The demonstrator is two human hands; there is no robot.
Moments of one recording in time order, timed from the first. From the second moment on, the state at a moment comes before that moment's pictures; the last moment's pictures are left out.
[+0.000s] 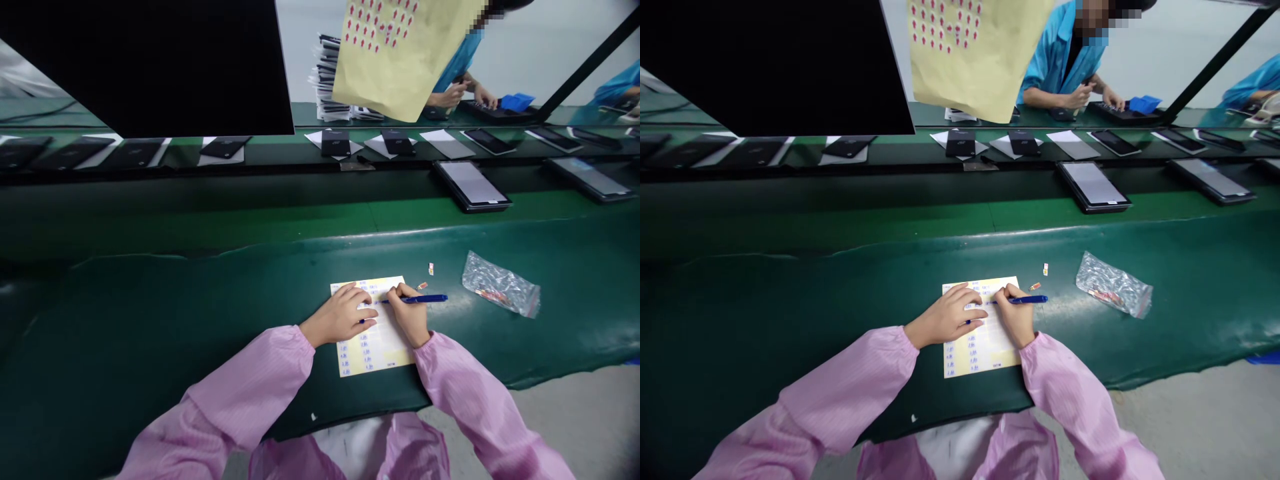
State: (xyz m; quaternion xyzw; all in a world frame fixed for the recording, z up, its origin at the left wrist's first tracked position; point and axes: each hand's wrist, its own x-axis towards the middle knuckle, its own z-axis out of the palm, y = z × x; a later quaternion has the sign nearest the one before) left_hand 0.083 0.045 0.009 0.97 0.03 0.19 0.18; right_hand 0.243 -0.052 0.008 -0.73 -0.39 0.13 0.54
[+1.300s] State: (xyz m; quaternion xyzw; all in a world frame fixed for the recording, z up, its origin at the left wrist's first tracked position) left_hand 0.082 0.043 0.008 0.97 -0.03 0.22 0.11; right_hand 0.236 -0.064 0.011 -0.73 -0.41 0.16 0.52
